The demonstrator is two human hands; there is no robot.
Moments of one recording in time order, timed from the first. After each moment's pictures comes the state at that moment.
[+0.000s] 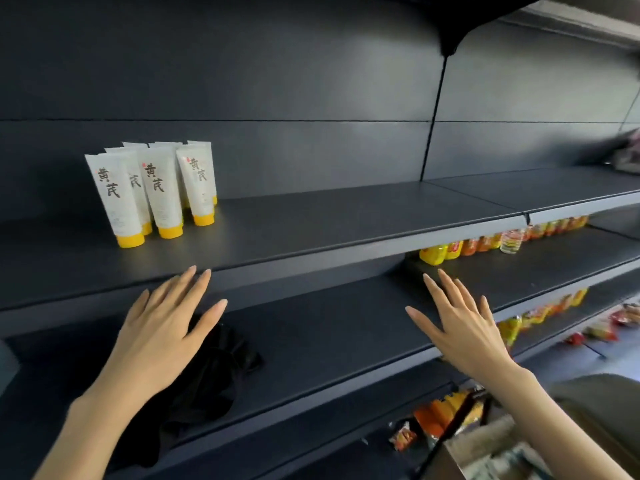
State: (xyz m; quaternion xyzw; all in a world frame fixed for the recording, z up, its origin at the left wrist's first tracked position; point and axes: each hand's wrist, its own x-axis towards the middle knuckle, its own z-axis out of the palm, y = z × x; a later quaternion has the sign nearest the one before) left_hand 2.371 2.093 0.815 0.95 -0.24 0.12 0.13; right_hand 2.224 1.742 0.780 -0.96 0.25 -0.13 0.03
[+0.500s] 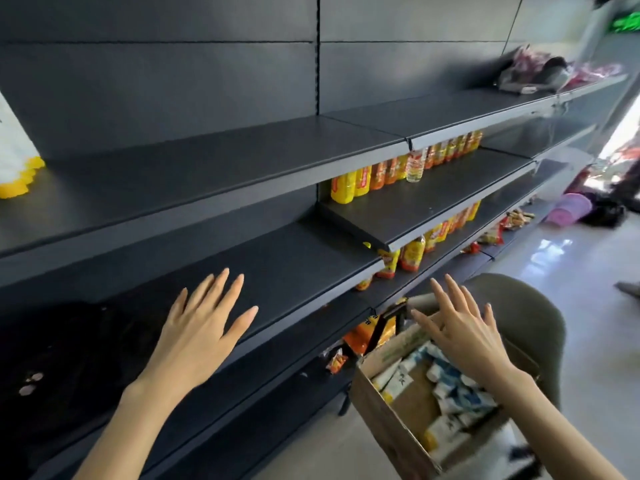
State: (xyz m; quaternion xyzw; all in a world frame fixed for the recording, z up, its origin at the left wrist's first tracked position) left_hand 2.305 1.913 0.739 0.91 -0.41 0.04 0.06; right_hand 2.067 1.633 0.700 -0.91 0.40 -0.05 0.07
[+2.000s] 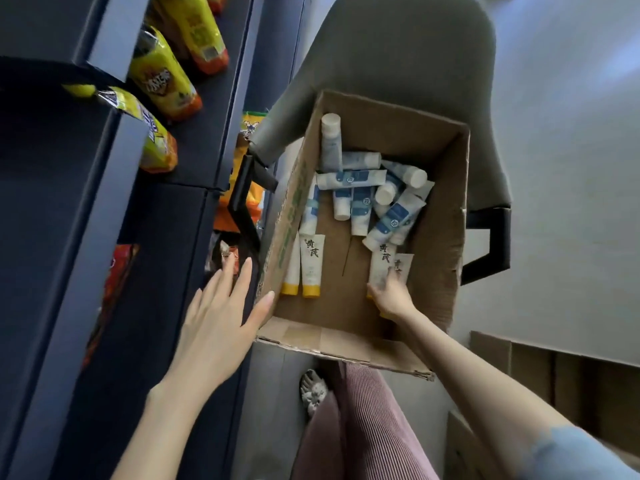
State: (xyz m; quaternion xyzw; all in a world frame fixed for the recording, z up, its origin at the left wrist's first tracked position) left_hand 2.307 1.581 0.436 0.71 -0.63 -0.30 -0.07; right_hand 2.048 1.537 0.301 -0.45 0.76 0.03 0.46
